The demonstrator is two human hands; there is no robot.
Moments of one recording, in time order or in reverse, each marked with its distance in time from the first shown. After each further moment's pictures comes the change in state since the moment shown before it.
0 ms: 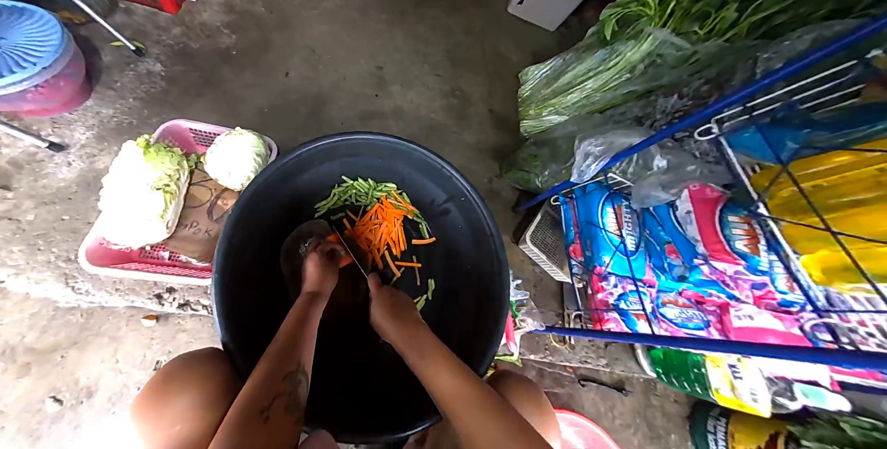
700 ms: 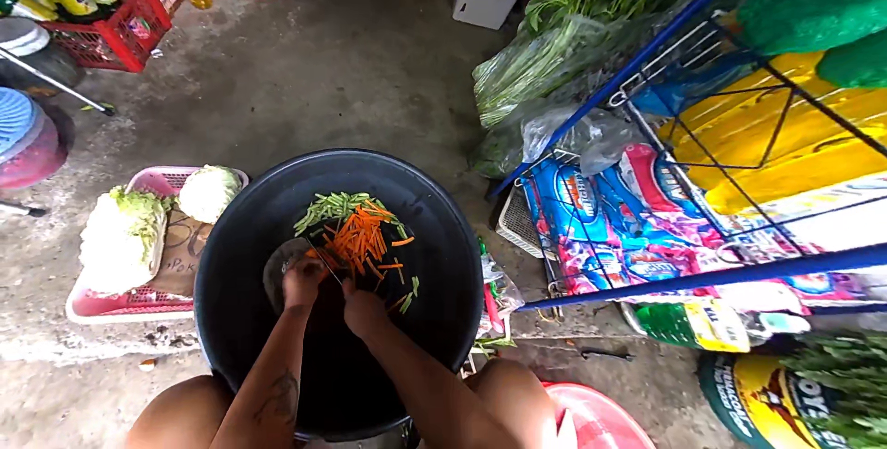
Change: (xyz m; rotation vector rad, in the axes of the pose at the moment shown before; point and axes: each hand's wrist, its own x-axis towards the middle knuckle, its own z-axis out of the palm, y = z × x) left_hand 0.000 -0.006 0.004 0.039 0.059 0.056; right_hand 0.041 0.008 0.039 0.199 0.093 -0.062
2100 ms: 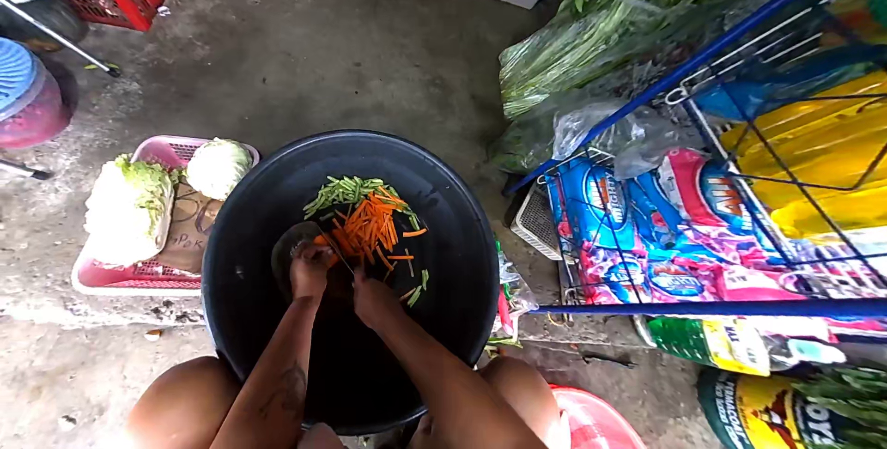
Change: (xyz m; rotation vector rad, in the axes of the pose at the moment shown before) left_hand -0.004 -0.001 0.004 -0.069 0.091 -0.004; right_hand -0.001 -0.001 -0.011 -0.013 -0.015 -0.028
